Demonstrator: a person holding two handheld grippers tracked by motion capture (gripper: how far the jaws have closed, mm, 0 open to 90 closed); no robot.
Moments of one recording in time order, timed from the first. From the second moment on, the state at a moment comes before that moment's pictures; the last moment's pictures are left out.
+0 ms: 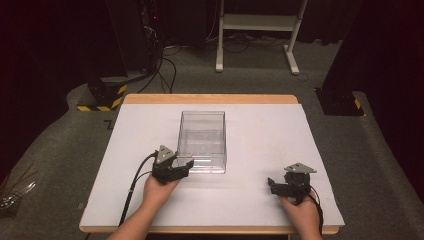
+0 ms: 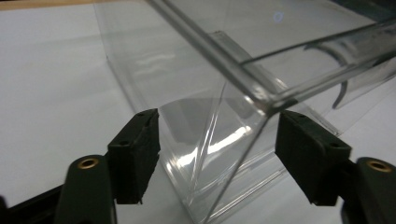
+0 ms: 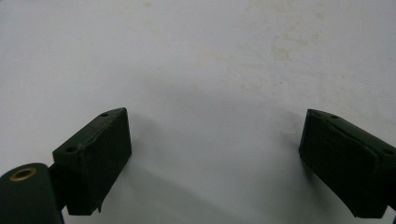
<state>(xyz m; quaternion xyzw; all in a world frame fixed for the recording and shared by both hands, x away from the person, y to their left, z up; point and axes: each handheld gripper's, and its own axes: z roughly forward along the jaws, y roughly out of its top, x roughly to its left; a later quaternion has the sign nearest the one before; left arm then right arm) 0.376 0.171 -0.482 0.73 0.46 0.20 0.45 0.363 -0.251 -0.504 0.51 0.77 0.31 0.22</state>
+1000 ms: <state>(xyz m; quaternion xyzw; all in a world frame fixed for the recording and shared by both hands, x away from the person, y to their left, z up) 0.361 0.188 -0.480 0.73 0.47 0.19 0.46 0.363 -0.251 -0.504 0.51 0.77 0.31 0.21</state>
